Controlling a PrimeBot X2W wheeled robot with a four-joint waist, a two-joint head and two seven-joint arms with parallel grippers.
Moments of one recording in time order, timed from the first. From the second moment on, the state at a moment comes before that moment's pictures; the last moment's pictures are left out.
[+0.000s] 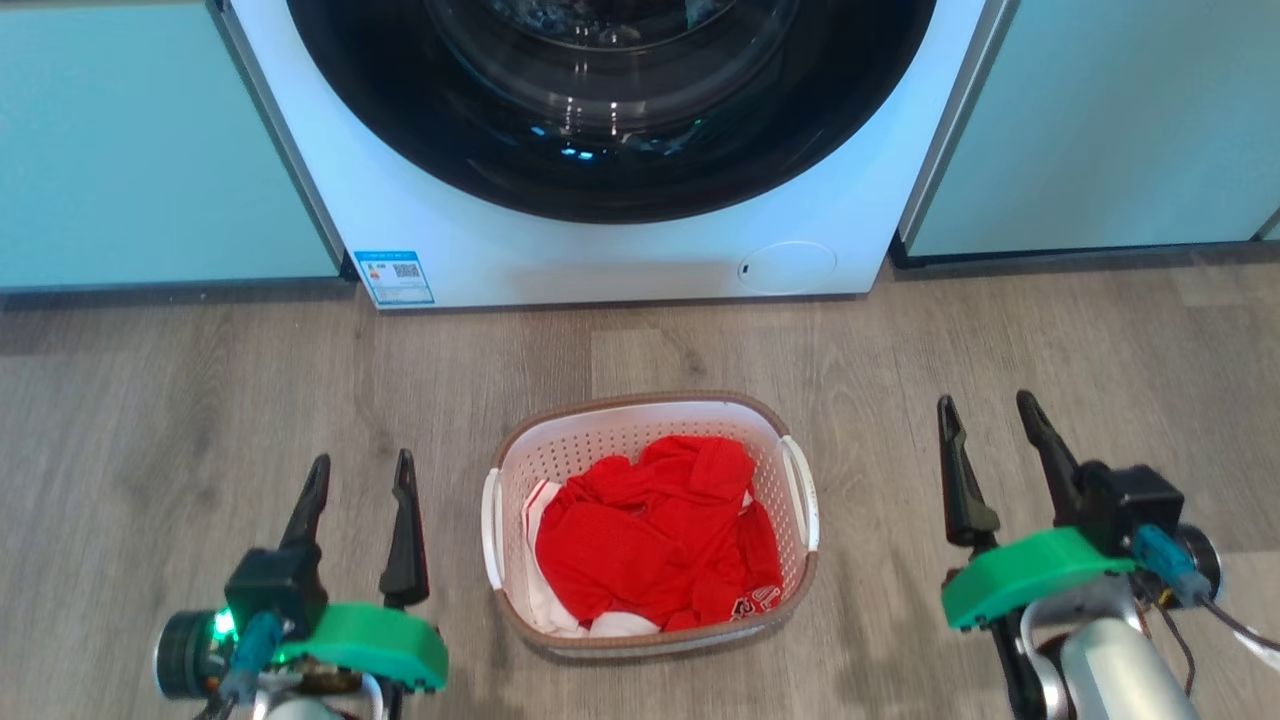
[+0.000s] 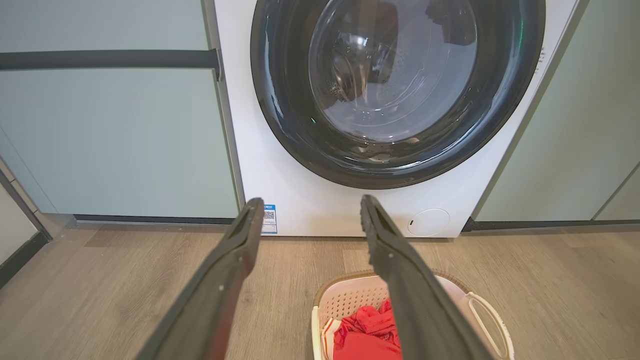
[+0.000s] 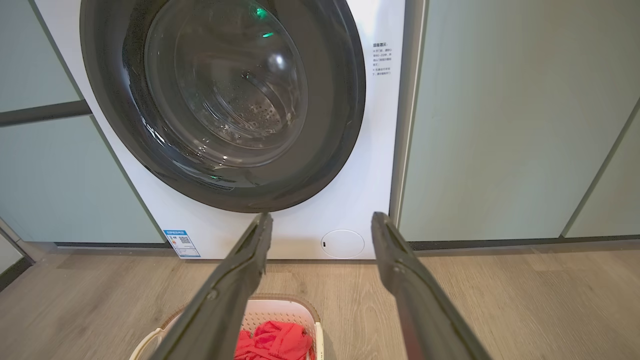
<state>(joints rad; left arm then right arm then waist) 0.05 0.05 -0.15 0.12 -0.15 0.05 -0.26 -0.07 -0.06 0.09 0.19 0.22 0.13 -0.25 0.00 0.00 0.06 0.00</state>
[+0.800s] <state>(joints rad) 0.14 0.05 -0.15 0.11 -0.15 0.06 -0.26 0.01 -0.04 0.09 0.20 0.24 0.13 -0.25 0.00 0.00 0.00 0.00</state>
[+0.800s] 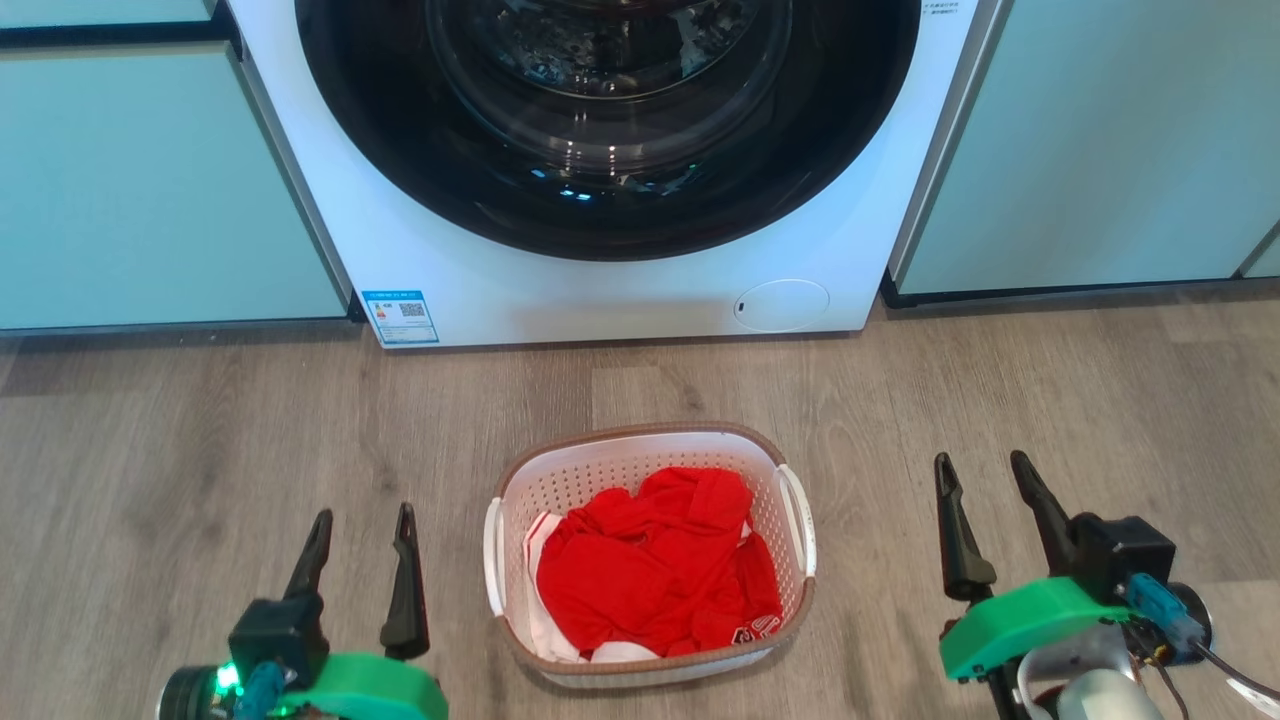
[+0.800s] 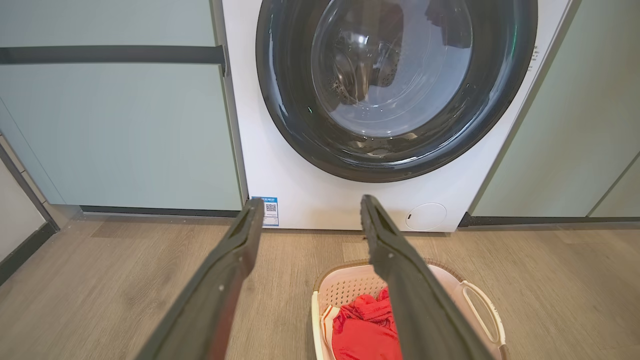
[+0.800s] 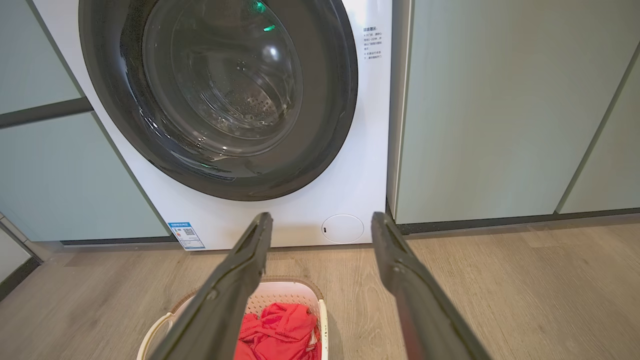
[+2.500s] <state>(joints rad) 0.14 0.06 -0.12 0.22 -0.58 0.02 -0.18 0.04 -0.04 0.06 0.29 0.63 0.13 -0.17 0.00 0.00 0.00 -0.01</state>
